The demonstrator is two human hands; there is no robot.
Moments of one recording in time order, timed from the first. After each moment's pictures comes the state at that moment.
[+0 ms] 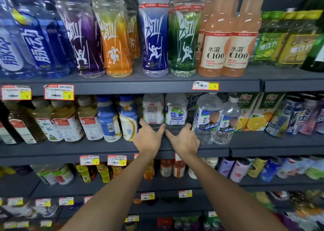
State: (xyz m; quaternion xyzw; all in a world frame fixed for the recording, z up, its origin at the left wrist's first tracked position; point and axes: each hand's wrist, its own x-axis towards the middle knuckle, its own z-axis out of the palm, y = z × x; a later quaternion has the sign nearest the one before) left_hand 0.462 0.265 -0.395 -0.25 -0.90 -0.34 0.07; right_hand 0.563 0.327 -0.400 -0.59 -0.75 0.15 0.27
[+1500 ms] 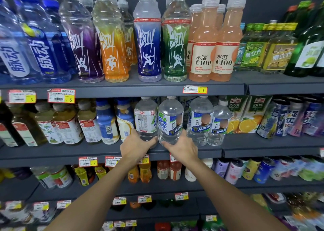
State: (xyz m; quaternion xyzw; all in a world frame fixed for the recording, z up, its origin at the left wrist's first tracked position) left_hand 0.448 0.218 -0.392 -0.33 -0.89 -0.32 0.01; right_hand 0.605 0.313 -0.387 -0.51 -0.80 0.24 0.21
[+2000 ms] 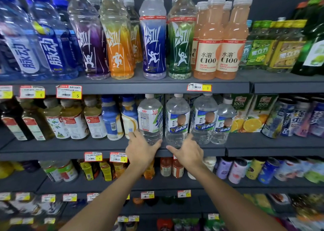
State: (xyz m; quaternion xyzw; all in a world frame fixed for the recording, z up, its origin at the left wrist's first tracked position) left_hand 0.475 0.208 -0.406 -0.29 -0.91 -0.29 0.09; right_hand 0.612 0.307 -0.411 -0.54 -0.81 0.15 0.20
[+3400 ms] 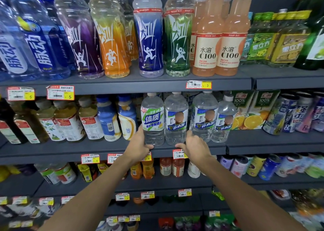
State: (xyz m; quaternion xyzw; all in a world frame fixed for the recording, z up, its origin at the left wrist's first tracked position) left_hand 0.432 0.217 -0.410 -0.47 -0.77 -0.40 -0.15; right_hand 0.627 0.339 -0.407 -0.44 -0.89 0.06 0.13
